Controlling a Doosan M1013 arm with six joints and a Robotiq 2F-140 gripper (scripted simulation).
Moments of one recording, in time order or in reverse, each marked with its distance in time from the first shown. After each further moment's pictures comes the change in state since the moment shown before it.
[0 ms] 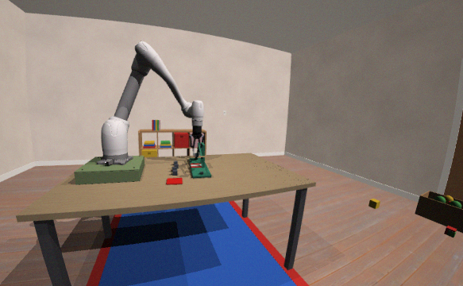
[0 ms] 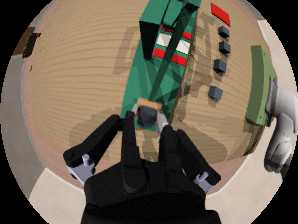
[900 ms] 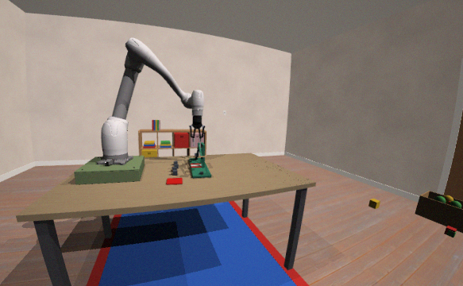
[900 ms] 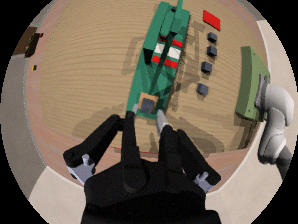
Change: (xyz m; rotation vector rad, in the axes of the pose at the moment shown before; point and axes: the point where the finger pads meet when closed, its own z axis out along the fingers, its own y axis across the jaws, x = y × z) arm 0.000 -0.001 -0.083 0.006 -0.002 0.000
